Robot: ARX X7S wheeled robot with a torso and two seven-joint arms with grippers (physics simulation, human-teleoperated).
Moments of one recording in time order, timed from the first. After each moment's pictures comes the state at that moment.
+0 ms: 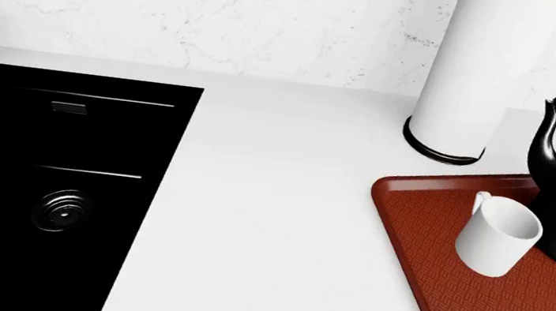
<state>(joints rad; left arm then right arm) -1.86 -0.69 0.51 0.34 -0.70 -0.75 -0.75 1.56 1.27 -0.75 -0.96 1.46 0.44 1.14</state>
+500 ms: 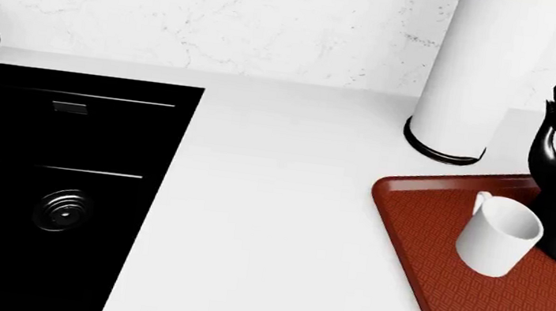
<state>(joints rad) -1.82 -0.50 0.55 0.22 -0.57 -0.60 -0.64 1.51 1.28 -0.74 -0.97 1.44 0.41 1.14</state>
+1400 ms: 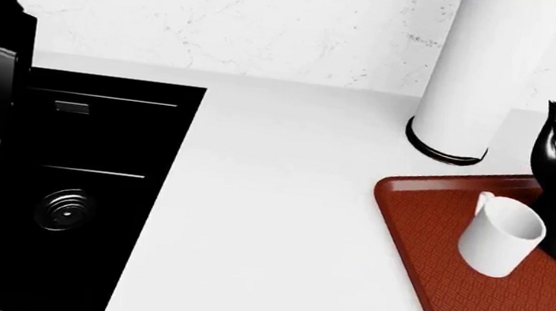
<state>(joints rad) -1.86 -0.15 0.60 -0.30 -0.59 -0.31 -0.53 1.44 1.33 -0.74 -0.99 1.40 0.35 1.15</state>
